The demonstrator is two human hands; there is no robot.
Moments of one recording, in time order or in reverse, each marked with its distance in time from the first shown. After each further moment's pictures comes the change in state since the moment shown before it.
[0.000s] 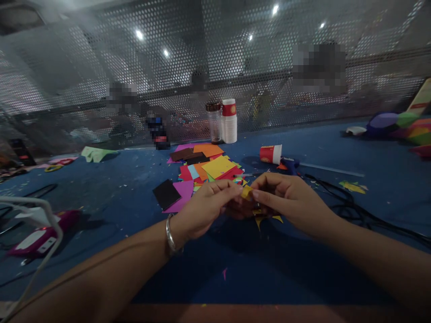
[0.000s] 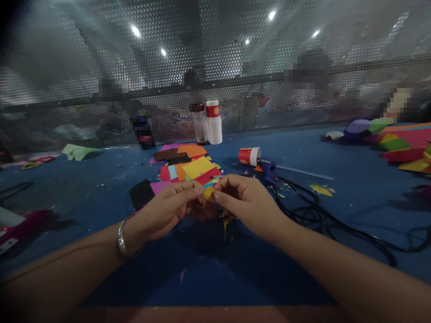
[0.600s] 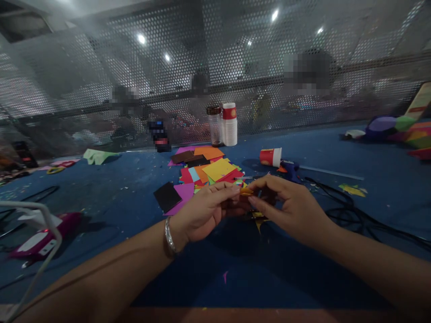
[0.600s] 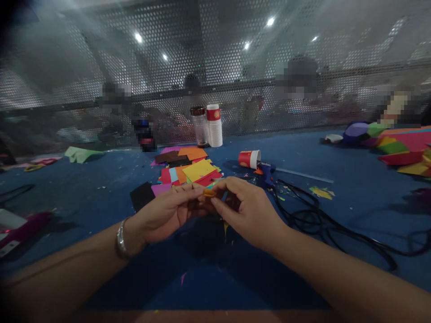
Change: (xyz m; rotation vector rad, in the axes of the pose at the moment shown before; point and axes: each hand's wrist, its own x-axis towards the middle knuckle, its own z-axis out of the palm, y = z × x) left_hand 0.001 0.002 0.000 -0.241 0.076 -0.078; right_hand -0.005 0.002 0.004 -0.486 0.165 -0.373
